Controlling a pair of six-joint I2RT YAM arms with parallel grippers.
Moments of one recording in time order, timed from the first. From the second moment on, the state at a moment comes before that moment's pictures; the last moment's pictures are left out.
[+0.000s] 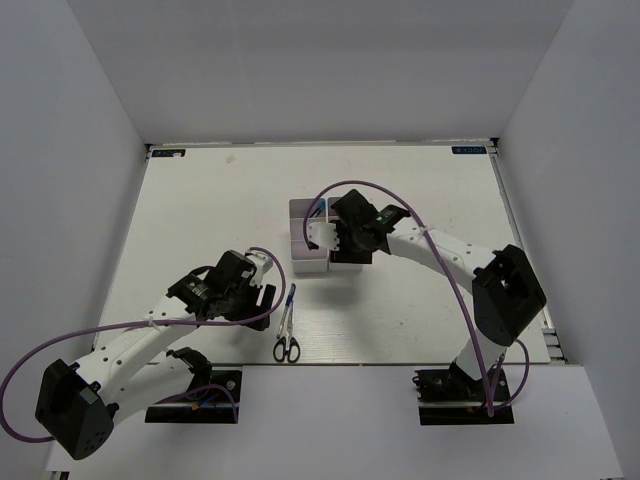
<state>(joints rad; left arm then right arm) -0.63 0.93 0.63 -0.78 0.06 -0.25 0.79 1.67 1.28 -0.68 0.05 -0.90</state>
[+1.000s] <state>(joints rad) -0.76 1.41 0.75 -0.60 0.01 -0.39 0.67 1.24 0.97 -0.66 0.02 -0.34</state>
